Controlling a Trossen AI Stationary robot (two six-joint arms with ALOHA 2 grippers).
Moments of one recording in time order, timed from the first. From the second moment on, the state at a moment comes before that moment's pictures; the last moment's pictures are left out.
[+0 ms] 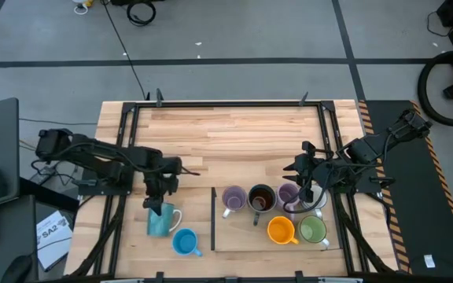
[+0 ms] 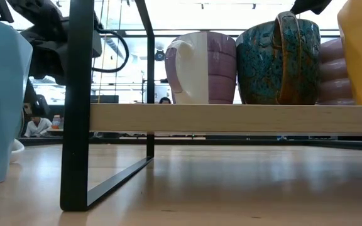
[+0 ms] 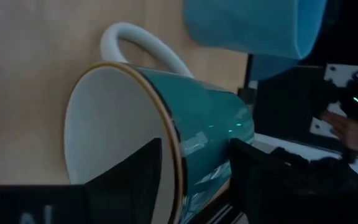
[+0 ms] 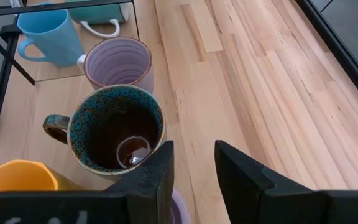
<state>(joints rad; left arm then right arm) -0.02 1.28 0.58 -0.65 0.80 -0.18 0.50 1.03 1.06 -0.88 0.49 0.49</state>
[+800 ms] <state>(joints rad) -0.02 1.28 0.59 -0.63 0.95 -0.29 0.50 1.03 1.06 -0.87 0.49 0.49</state>
